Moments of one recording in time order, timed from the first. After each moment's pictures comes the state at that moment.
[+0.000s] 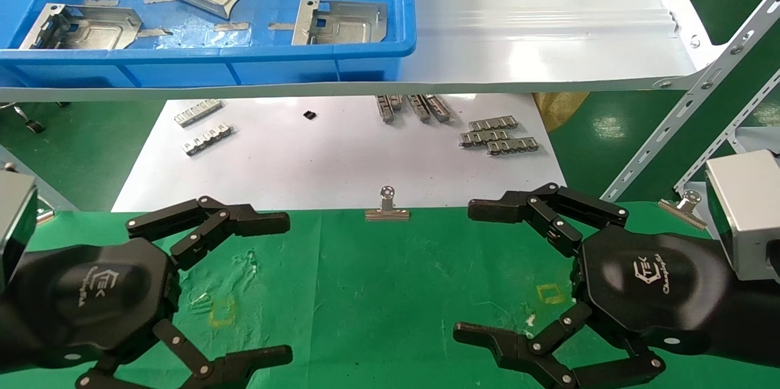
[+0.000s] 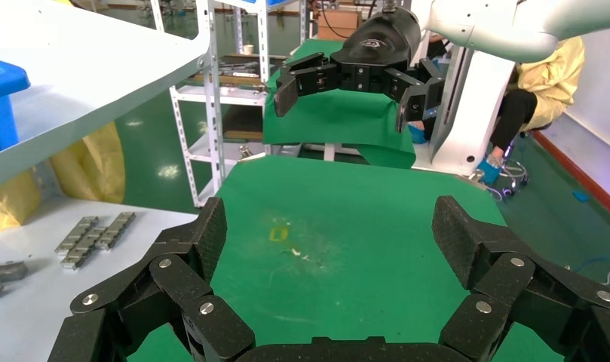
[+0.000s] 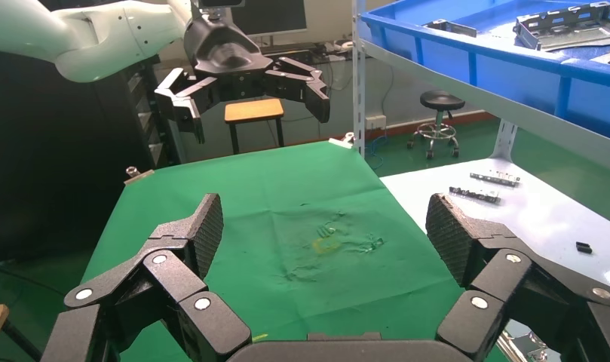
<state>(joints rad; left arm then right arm) -1.07 0.61 0.28 -1.28 0.73 1.50 -0.19 1.09 -0.57 -0.38 1.24 -0.65 -1.45 0.13</state>
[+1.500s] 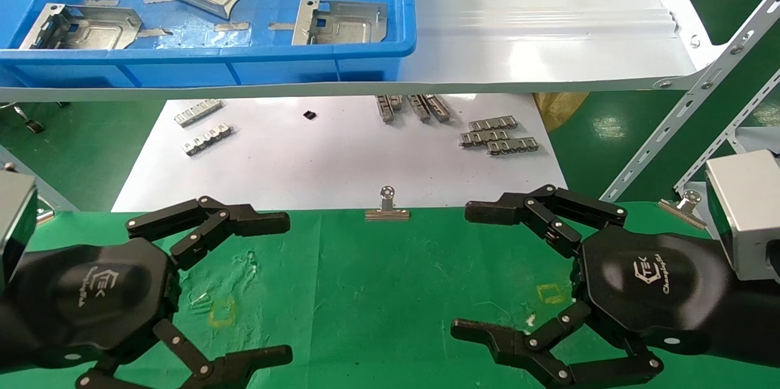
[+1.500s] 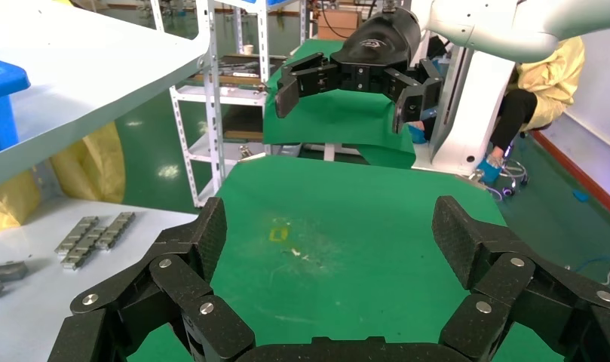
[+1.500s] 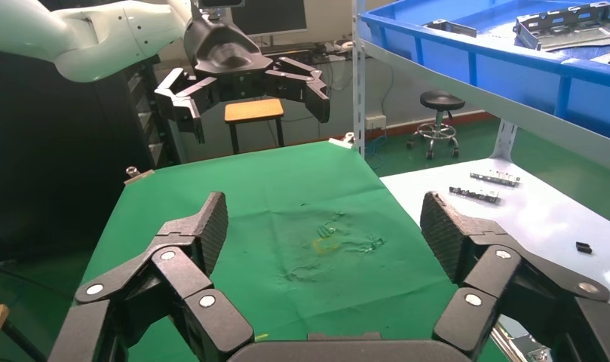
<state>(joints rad) -1.07 0.61 0.28 -1.28 0.73 1.50 -0.19 1.09 -0.57 -0.38 1.24 -0.65 -1.45 0.13</state>
